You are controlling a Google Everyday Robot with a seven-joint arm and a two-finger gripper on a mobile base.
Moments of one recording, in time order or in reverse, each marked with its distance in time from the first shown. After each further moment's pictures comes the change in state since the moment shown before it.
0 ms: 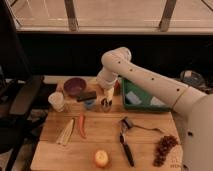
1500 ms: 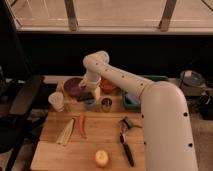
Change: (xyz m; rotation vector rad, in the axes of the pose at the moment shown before) arm 0.005 -0.063 0.102 -0.090 -0.018 -0.064
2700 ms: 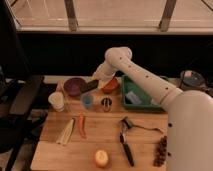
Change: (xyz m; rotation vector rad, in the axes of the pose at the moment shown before) arm 0.056 0.017 -0.080 0.299 -0.072 0.256
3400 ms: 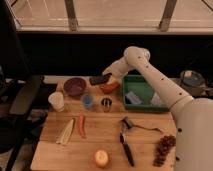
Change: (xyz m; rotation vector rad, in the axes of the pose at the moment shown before) arm 0.050 0.004 -0.027 0.084 -0.018 0.098
